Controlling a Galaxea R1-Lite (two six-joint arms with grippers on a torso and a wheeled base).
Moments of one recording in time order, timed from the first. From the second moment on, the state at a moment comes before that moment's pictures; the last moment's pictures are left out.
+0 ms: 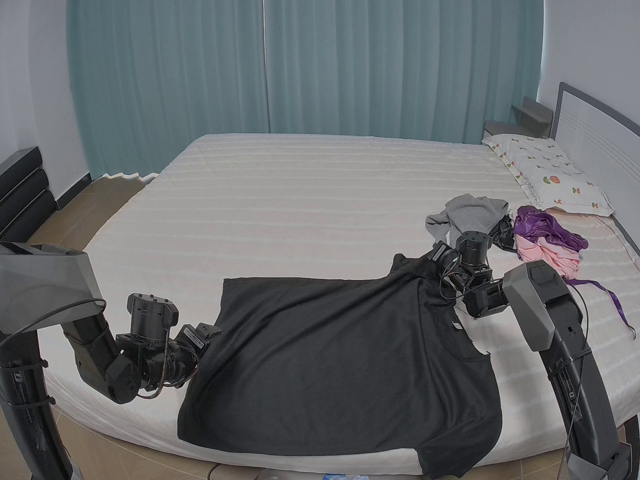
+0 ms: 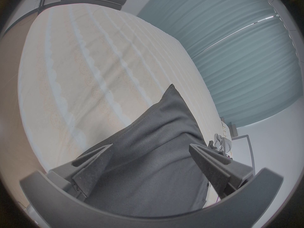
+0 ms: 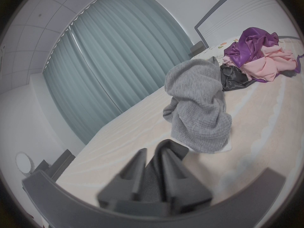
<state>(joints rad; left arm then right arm) -0.22 2.16 -0.49 -0.94 0.00 -1.09 0.13 2.94 -2.00 -0.75 -0.08 0.61</state>
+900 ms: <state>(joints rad) -0.17 2.20 -0.79 -0.84 0.00 -1.08 0.12 2.70 -1.58 -0.82 -0.01 0.63</state>
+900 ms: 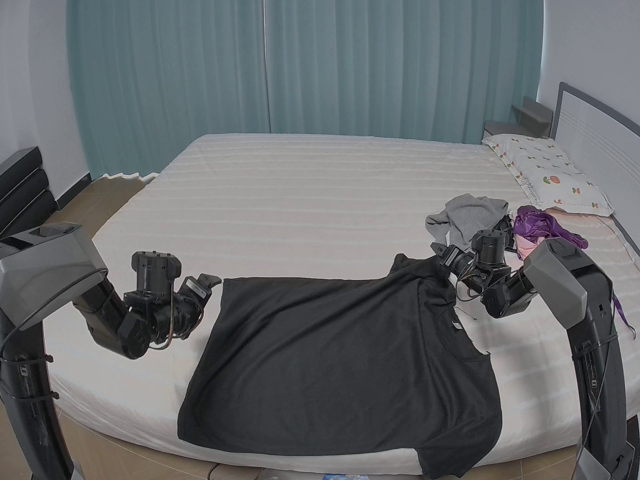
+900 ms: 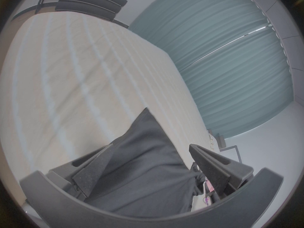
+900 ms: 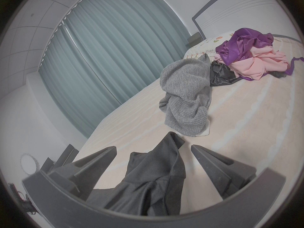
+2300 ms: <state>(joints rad) -0.18 2.69 -1.54 -0.65 0.11 -0.85 0.12 2.65 -1.43 -0.88 0.00 0.64</state>
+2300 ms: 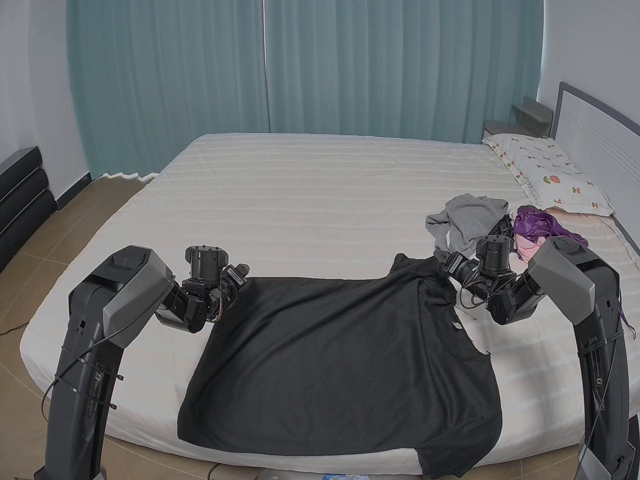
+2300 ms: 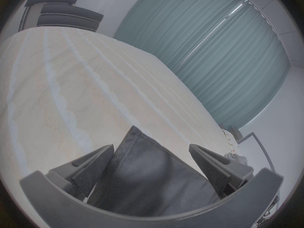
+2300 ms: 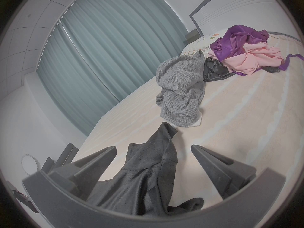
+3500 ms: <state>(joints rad) -0.12 2.74 -1.72 -0.67 0.26 -0.87 0.14 2.71 -1.55 -0.83 -0.01 0.63</state>
